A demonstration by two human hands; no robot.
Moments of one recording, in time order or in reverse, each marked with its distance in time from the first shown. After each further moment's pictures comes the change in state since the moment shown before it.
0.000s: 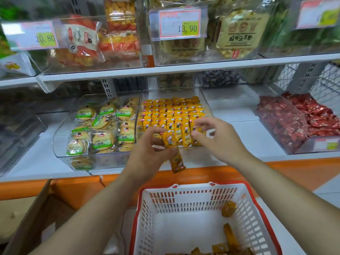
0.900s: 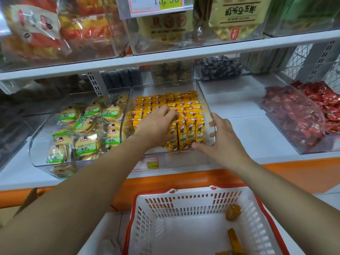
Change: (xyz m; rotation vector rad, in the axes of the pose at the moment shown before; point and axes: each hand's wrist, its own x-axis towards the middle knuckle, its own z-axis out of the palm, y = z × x) left_hand 0.155 -0.045 0.034 1.091 -0.098 0.434; right_hand 0.010 0.066 0.016 -0.045 0.002 0.158
